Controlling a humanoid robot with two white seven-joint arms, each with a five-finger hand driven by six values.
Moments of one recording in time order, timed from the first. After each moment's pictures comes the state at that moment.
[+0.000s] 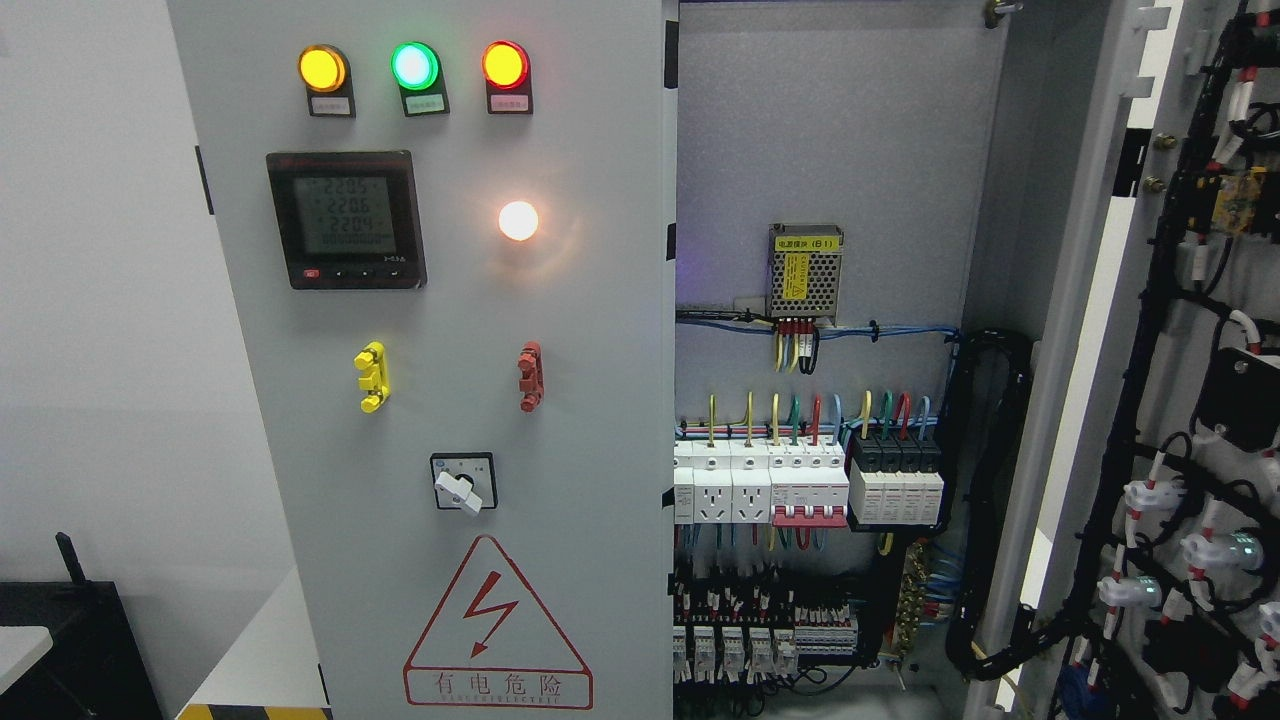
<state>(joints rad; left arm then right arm) 0.09 -0.04 0.10 -0.11 -0.12 -0.06 -0.20 0.87 -0.12 0.16 -1.41 -0.06 -0.35 0.09</state>
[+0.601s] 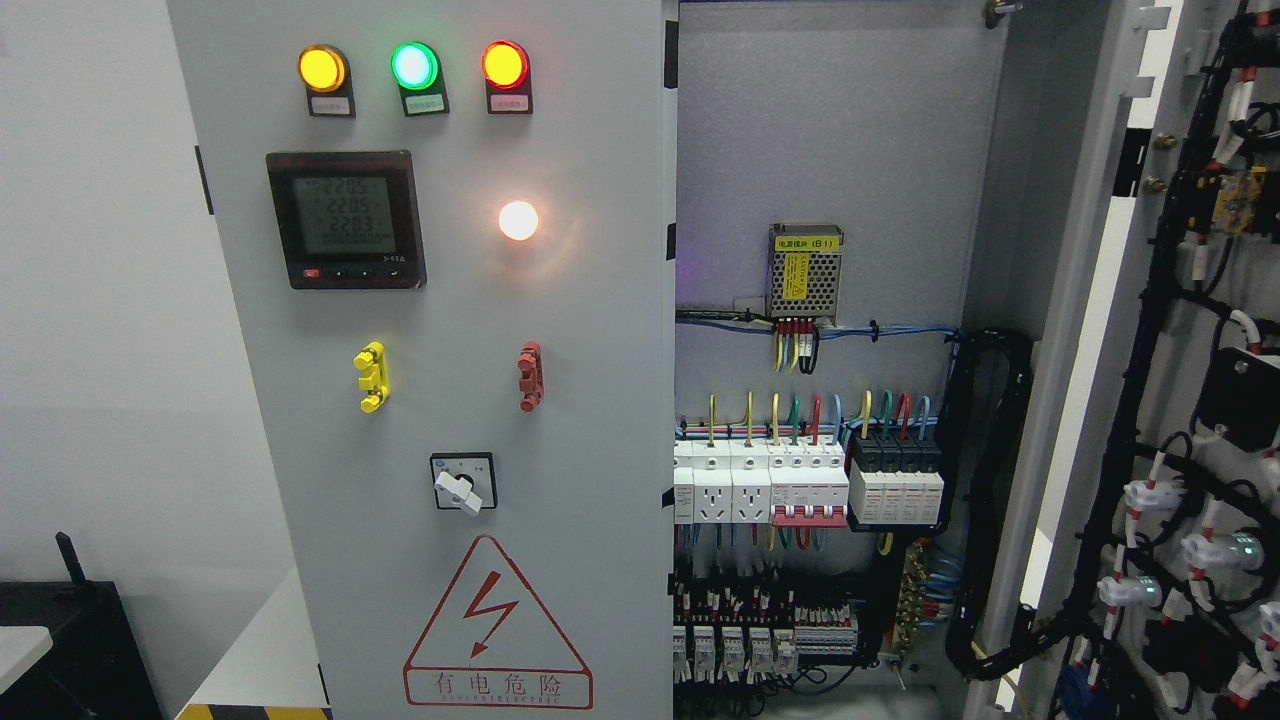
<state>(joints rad) 0.09 -0.04 0.10 -0.10 -0.12 -0.07 -0.21 0.92 -0.18 0.19 -1.66 -0.06 -0.45 0.09</state>
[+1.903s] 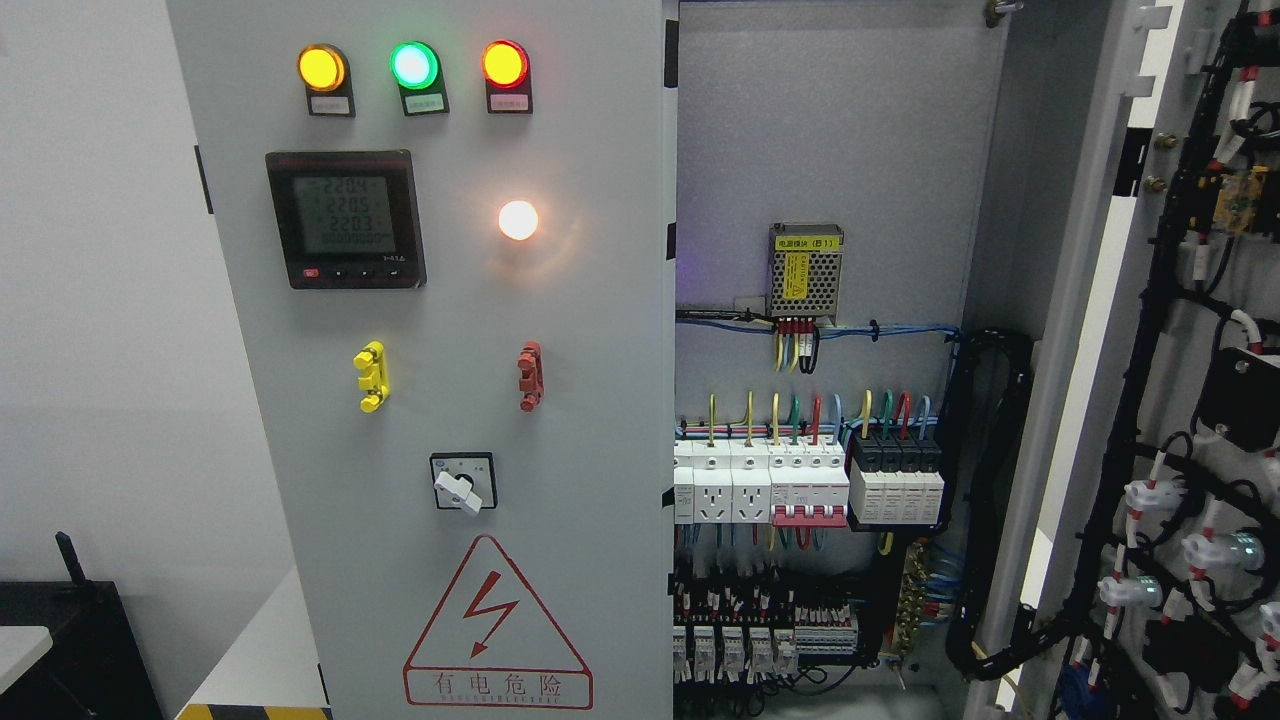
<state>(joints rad) 0.09 -0.04 0.10 -0.10 -0.12 -0.07 -0.21 0.57 -0.20 0.26 -1.86 -0.06 -0.52 0.10</state>
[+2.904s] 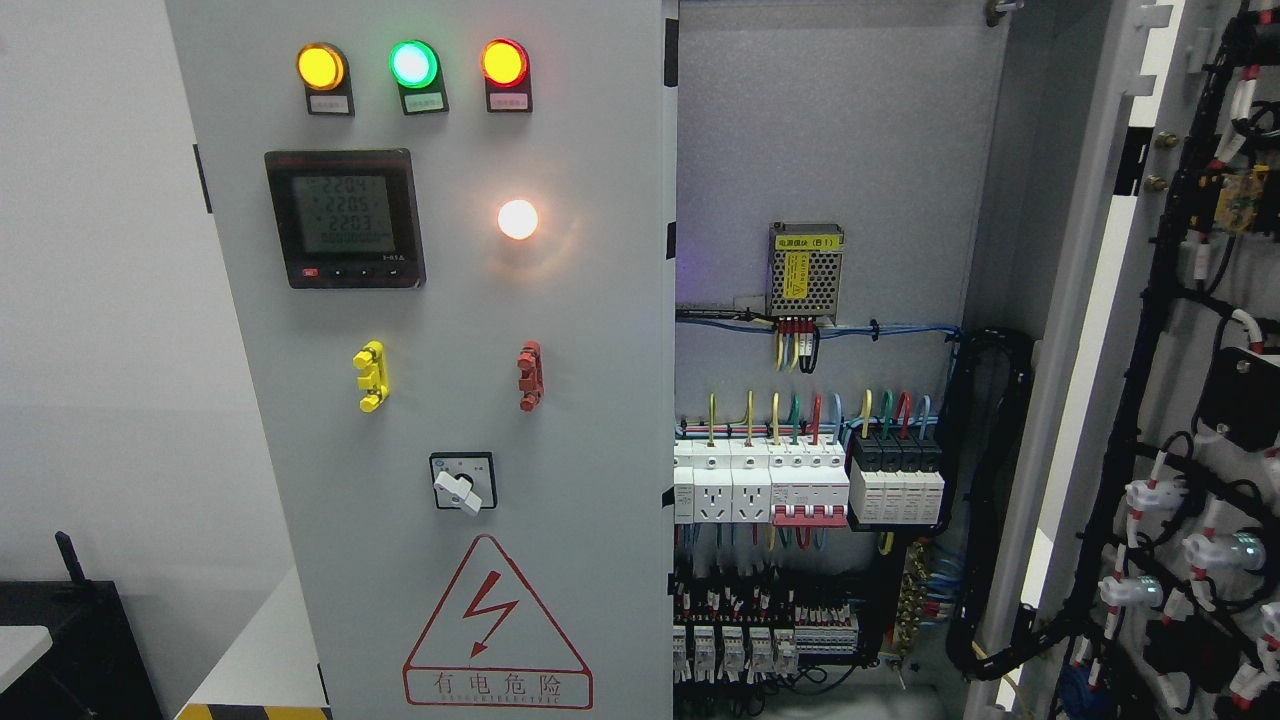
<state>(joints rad) 0.09 -0.04 0.10 -0.10 -0.12 -0.07 -0.21 0.23 -0.14 0.26 -1.86 -0.06 -0.27 0.09</state>
